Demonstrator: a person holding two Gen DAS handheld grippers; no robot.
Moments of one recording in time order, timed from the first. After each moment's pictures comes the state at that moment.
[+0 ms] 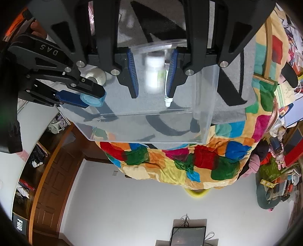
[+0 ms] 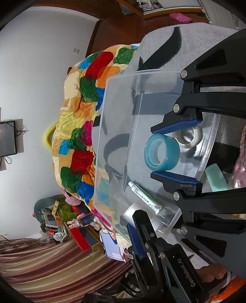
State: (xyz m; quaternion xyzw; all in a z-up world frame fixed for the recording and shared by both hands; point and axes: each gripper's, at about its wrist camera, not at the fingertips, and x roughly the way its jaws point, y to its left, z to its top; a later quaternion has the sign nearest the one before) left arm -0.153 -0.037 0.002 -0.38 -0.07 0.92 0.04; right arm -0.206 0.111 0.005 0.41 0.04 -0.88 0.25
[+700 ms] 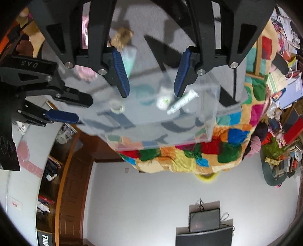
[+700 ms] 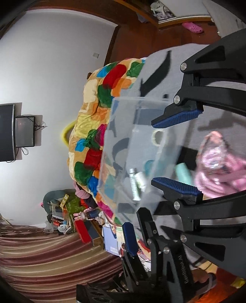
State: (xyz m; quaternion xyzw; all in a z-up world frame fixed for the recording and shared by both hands) left arm -0.081 -0.005 0.016 -0.35 0.00 0.93 0.08; right arm -0.122 0.147 0.034 0.34 0.07 -0.90 0.26
